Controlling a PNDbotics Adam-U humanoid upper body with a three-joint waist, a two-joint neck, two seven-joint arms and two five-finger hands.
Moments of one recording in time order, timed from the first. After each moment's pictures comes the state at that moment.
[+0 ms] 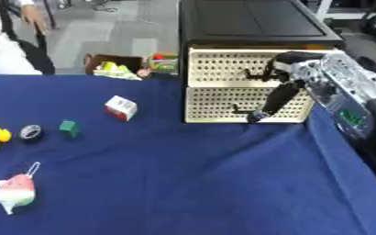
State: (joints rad) left arm -0.36 0.68 0.23 -1.98 0.25 -0.02 0.48; right arm -1.01 -0.73 0.43 -1.43 0.78 0.48 0.77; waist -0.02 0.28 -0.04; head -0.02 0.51
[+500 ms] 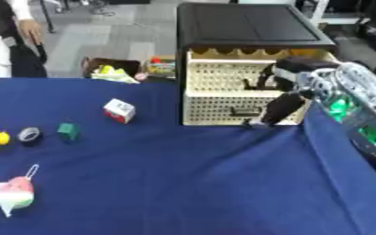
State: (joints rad) left arm -0.36 0.68 0.24 -1.98 0.25 -0.02 0.48; right arm -0.91 -0.79 0.45 -1.60 0.68 0.51 0.74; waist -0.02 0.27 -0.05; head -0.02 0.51
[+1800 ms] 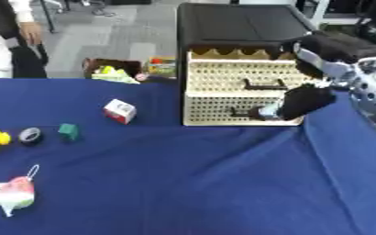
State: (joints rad) left arm -0.35 0.68 0.24 -1.98 0.26 -0.03 0.49; right arm -0.87 -0.84 0.31 -1.84 0.83 0.52 0.73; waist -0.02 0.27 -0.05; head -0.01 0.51
